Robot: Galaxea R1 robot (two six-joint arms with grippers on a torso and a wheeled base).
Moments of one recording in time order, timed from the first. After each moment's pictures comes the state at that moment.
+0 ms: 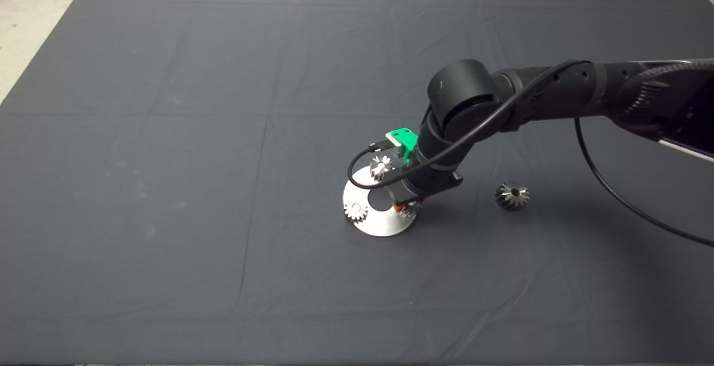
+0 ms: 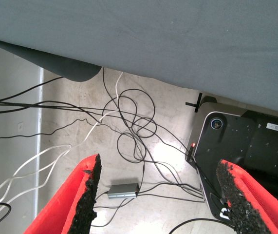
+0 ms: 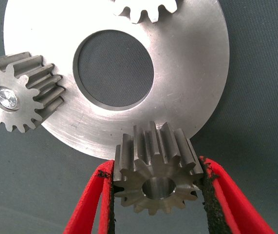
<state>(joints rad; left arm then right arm) -0.45 0.97 -0.30 0.41 1.41 -0.94 0.33 2.77 -1.11 -0.26 -1.53 1.34</state>
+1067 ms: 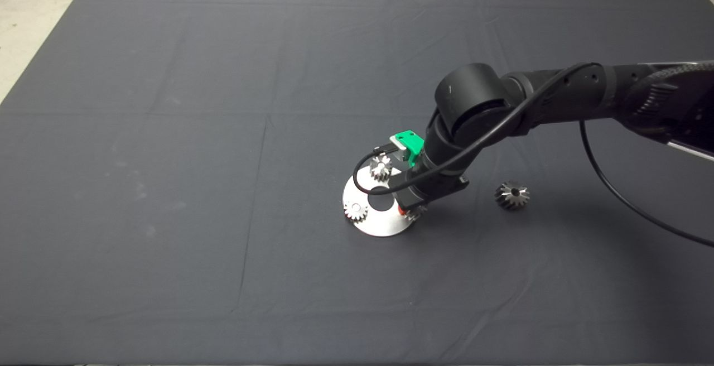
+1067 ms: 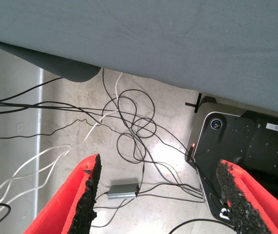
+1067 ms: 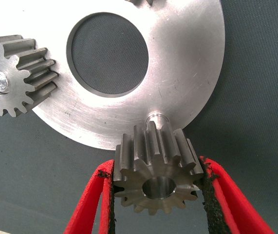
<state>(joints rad) -0.45 0.98 -0.30 0.41 1.41 -0.94 0.33 2.76 -1.08 -0.26 -1.53 1.34</state>
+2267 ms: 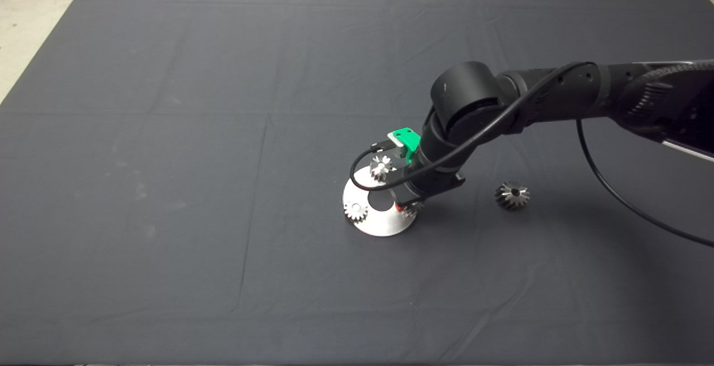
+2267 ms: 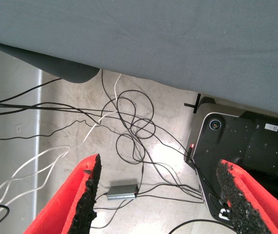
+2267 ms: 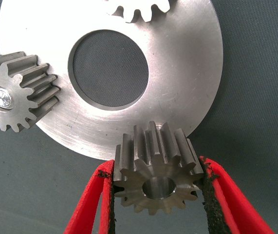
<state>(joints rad) -0.45 0.98 -0.30 0.41 1.40 -0.94 0.33 2.77 -1.10 -0.28 -1.53 1.34</state>
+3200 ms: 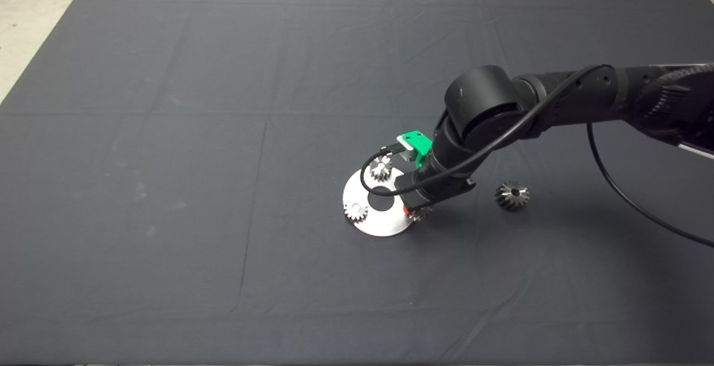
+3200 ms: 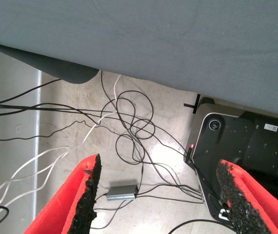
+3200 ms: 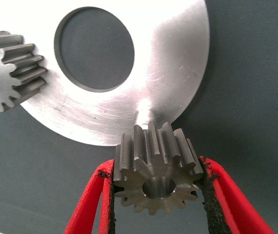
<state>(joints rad) -0.45 0.98 -0.30 0.41 1.40 -0.94 0.33 2.73 -1.04 -0.28 -1.53 1.37</state>
